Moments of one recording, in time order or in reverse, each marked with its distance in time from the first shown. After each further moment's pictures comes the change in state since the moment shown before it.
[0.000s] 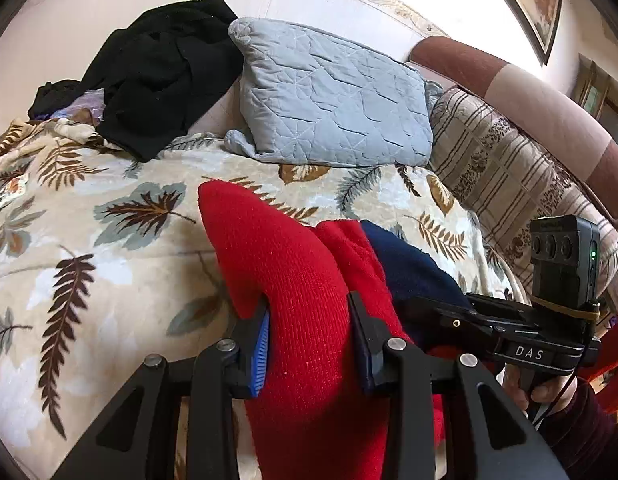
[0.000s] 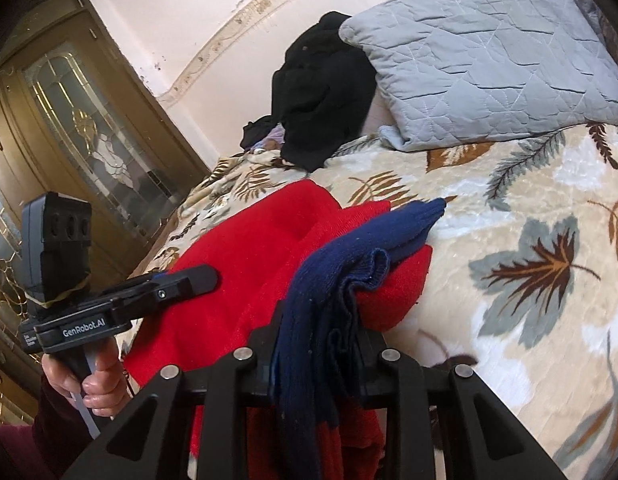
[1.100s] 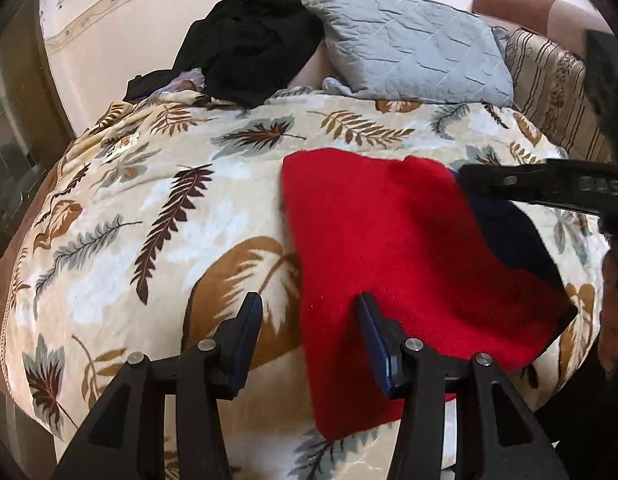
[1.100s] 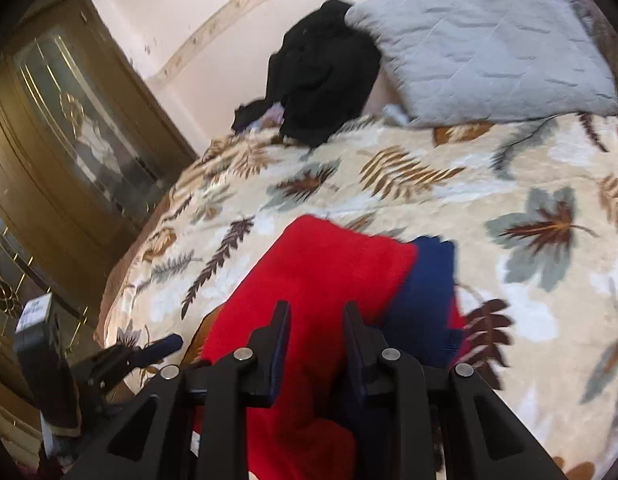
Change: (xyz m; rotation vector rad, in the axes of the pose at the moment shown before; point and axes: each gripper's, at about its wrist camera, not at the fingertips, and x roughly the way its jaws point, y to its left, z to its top) left arm -0.027 -0.006 -0.105 0.033 0.078 0.443; right arm 0.011 0.057 -0.029 0.005 0.063 -0.084
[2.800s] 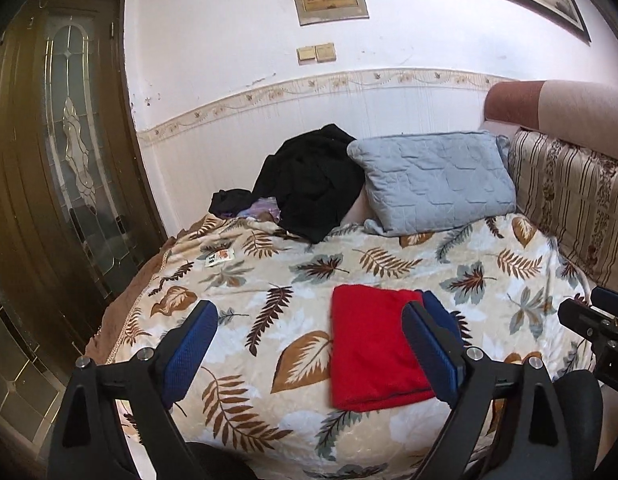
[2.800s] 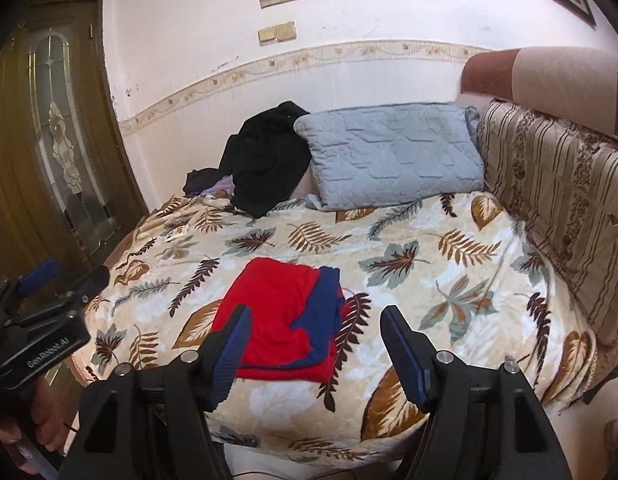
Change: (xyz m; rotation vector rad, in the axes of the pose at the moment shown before) left arm -0.244 -0.036 -0.006 -0.041 -0.411 0.227; right arm -0.244 0.086 -0.093 -0.053 -0.311 -0.378
